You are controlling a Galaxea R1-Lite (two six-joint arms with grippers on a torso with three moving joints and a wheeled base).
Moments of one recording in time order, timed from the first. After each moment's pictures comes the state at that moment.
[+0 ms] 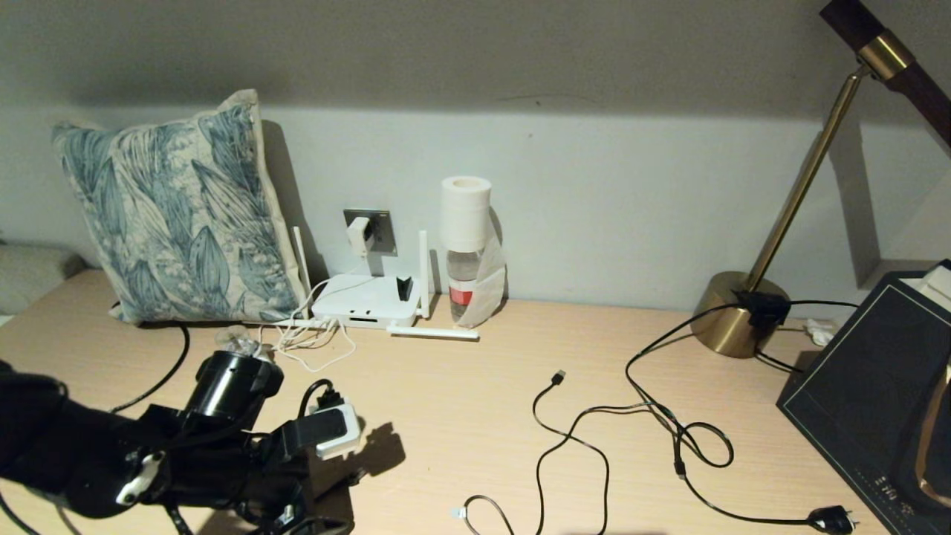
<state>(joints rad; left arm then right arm) -0.23 1.79 -0.58 -0.21 -0.17 0.90 0.00 0.00 0.00 -0.07 0.00 0.00</state>
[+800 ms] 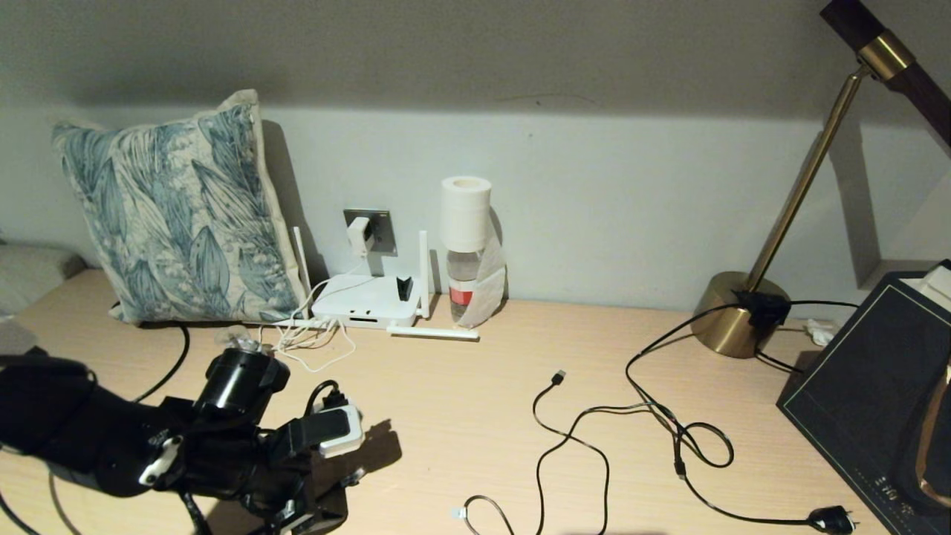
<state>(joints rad) -0.21 1.85 -0.63 -0.18 -0.18 0.96 0.00 0.00 0.00 -0.07 0.00 0.00</state>
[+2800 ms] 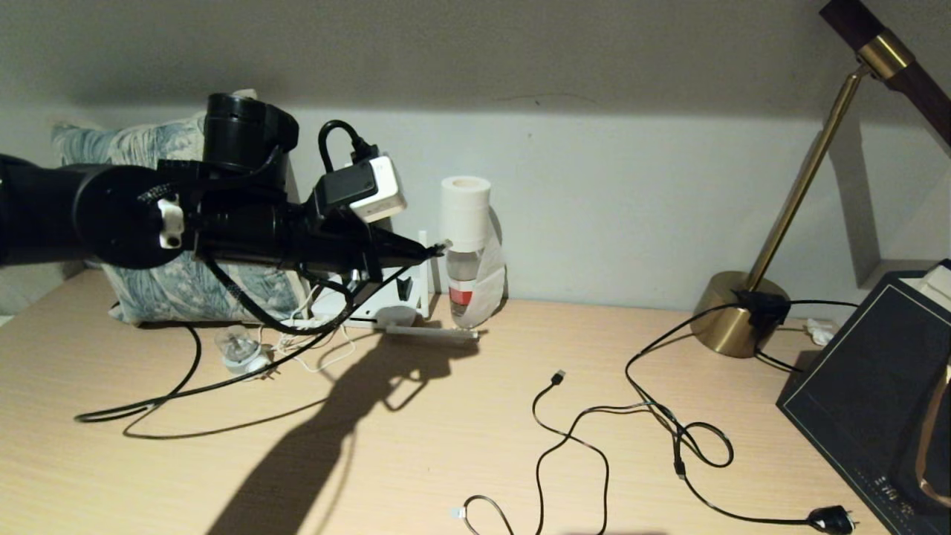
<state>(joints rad) -0.34 1.82 -1.51 0.12 -0.47 0.95 0.00 0.17 -0.18 0.00 0.14 0.08</state>
